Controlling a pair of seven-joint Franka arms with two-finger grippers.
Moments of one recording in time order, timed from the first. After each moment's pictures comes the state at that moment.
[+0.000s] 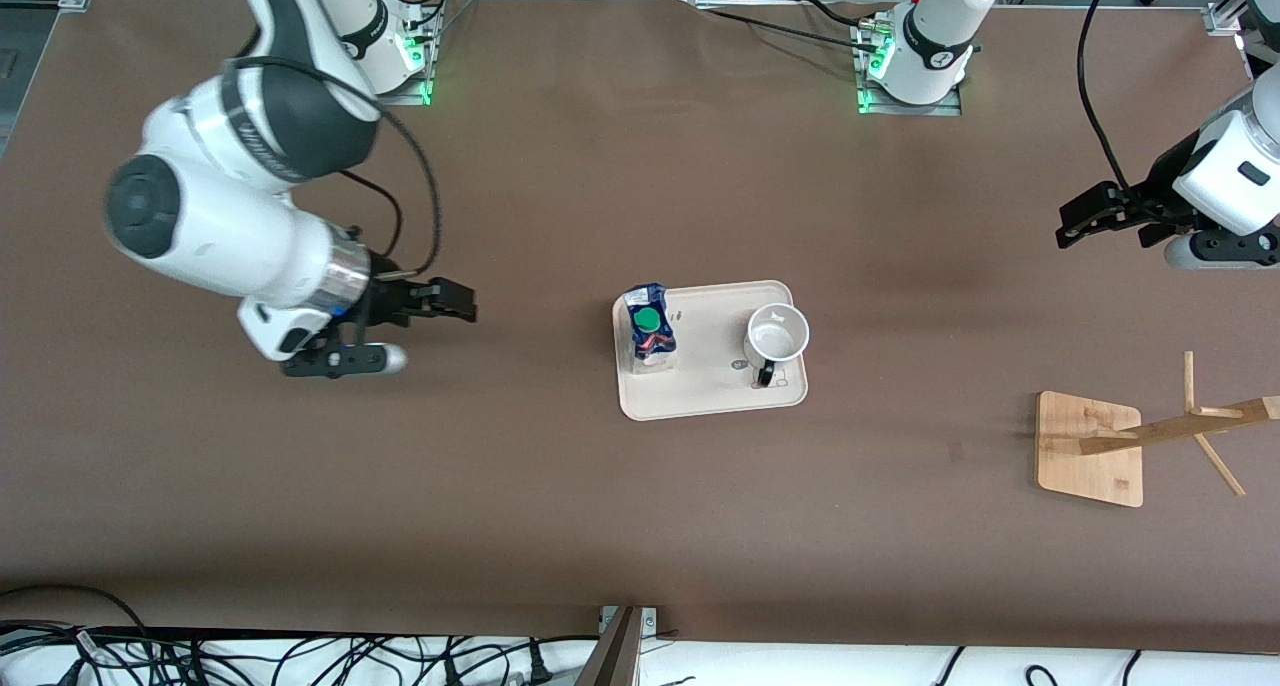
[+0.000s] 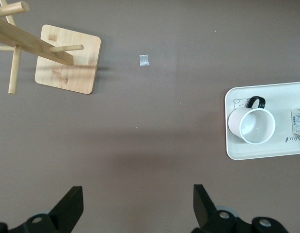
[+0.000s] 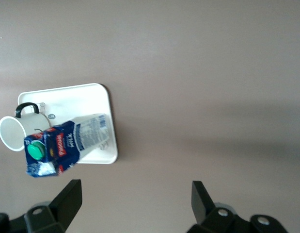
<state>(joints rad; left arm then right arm) -0.10 0.01 0.09 -1.68 -0.04 1.67 -0.05 0.36 0.44 0.02 -1.39 0.29 1.86 0.33</state>
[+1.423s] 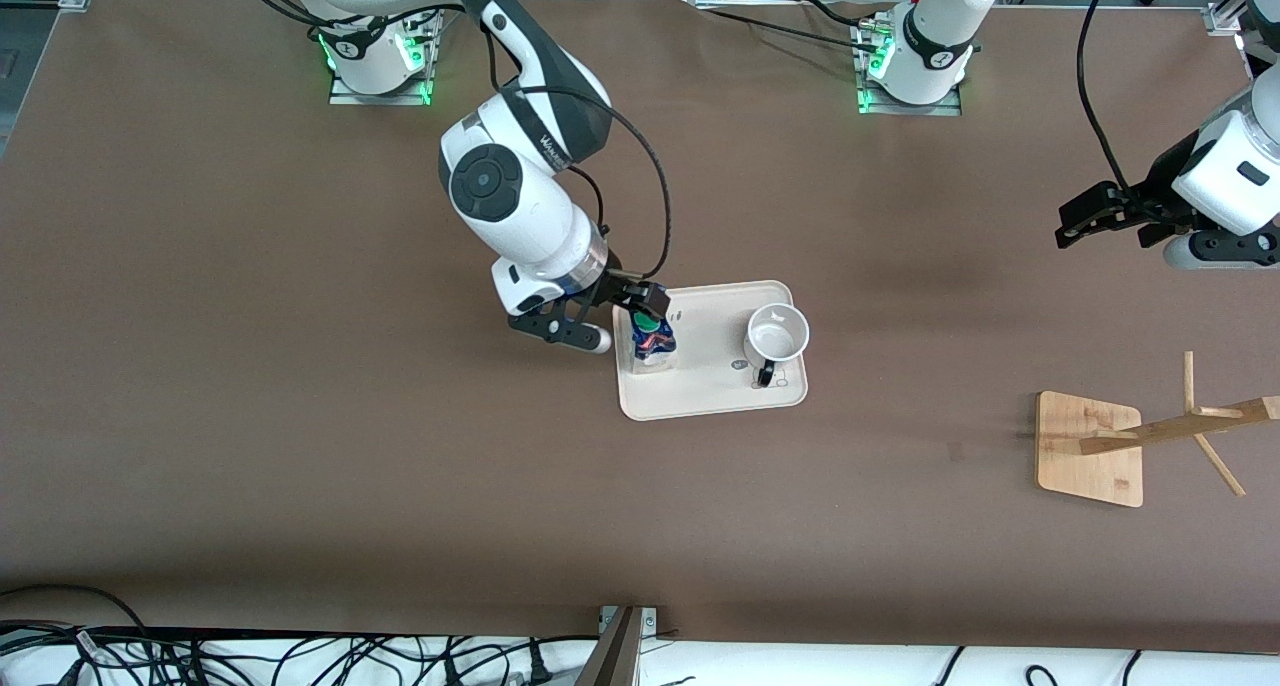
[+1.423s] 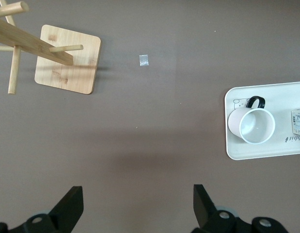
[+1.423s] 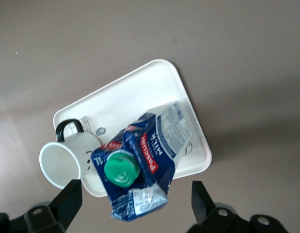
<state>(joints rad) -0.10 0.01 0.09 -1.68 -0.04 1.67 -0.05 0.65 0.60 0.02 -1.39 0.29 2.18 0.82</state>
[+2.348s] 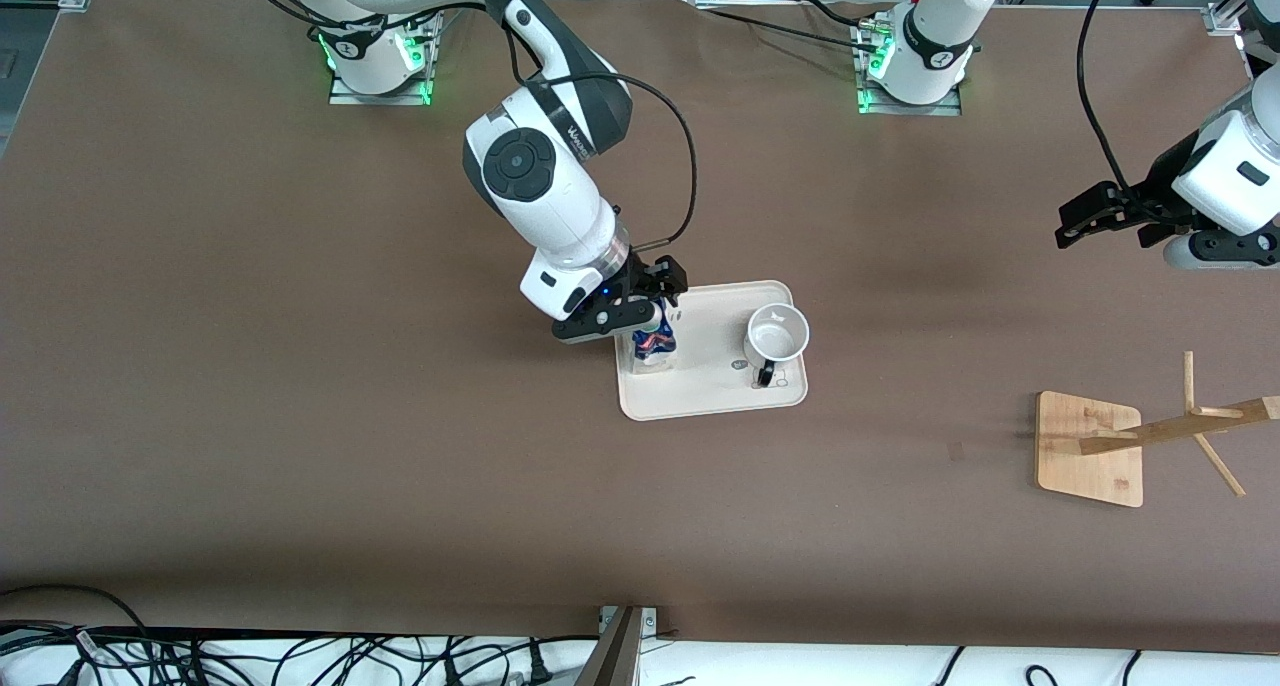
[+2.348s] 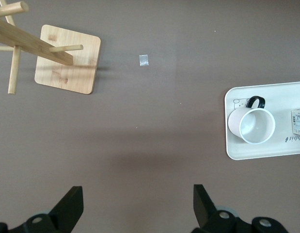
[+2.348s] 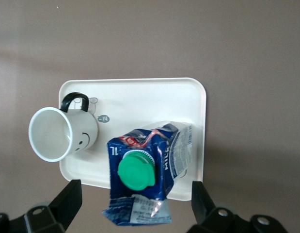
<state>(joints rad) -0.10 0.01 0.09 -1.68 -0.04 1.67 -0.05 0.68 0.62 0.01 -1.39 0.22 2.24 0.45</state>
